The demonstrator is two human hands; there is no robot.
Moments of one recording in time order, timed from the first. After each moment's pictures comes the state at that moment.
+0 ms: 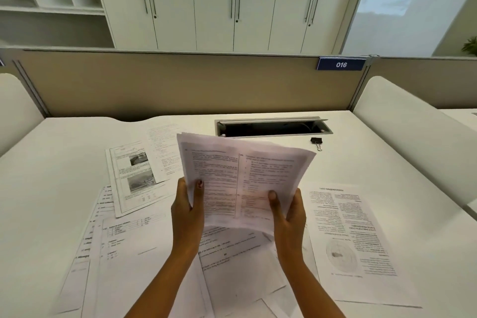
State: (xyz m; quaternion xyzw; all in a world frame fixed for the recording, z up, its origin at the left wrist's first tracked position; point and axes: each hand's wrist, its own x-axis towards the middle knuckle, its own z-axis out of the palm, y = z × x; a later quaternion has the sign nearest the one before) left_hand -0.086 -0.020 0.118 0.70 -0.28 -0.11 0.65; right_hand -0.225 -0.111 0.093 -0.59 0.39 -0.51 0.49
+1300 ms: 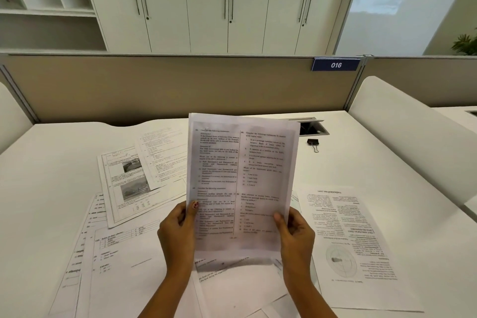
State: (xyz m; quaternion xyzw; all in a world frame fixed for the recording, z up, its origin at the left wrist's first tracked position) left_hand -0.082 -0.016 0.086 0.73 -0.22 -0.08 0.64; right_hand -0.245 -0.111 0.071 -0.54 0.47 -0.48 0.50
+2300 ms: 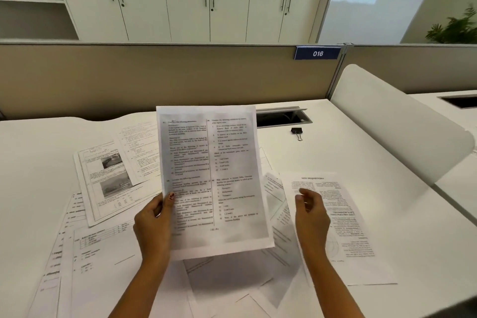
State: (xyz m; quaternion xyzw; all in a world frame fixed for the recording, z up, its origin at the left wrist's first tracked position) left_hand -0.066 -0.014 0.088 0.72 -0.19 -0.11 0.66; right_hand -0.288 -0.157 0.080 -0.57 0.59 -0.46 0.35
